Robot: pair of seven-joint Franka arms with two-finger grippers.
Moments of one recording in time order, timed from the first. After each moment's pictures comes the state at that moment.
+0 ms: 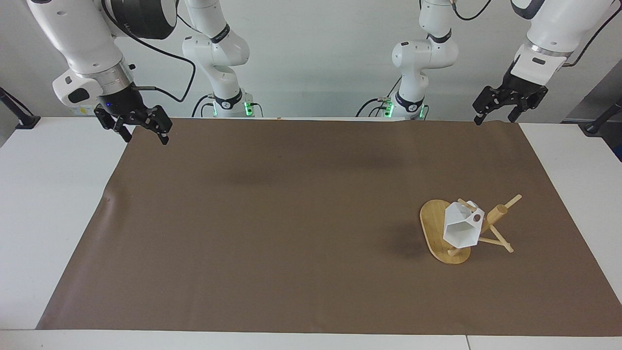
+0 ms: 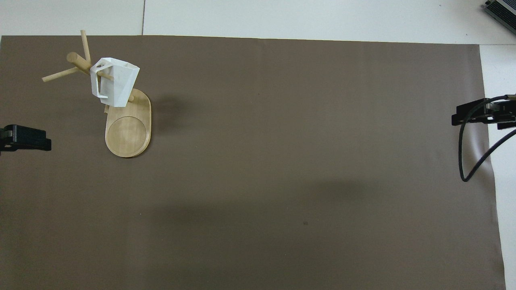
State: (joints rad) left arm 0.01 -0.14 -0.05 -1.68 -0.02 1.56 -0.09; right arm -0.06 0.03 -0.01 -1.54 0.01 1.61 0.03
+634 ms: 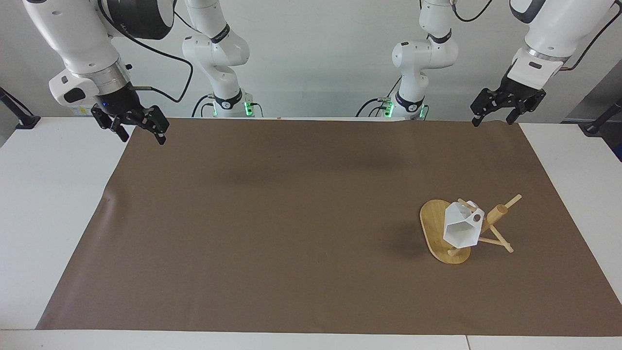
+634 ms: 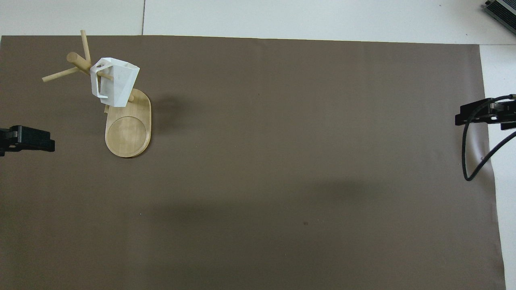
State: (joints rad) left arm 0.01 -0.13 -0.06 -1.68 -0.02 1.56 -0.08; right arm -0.06 0.03 -0.02 -1.54 0.01 1.61 0.03
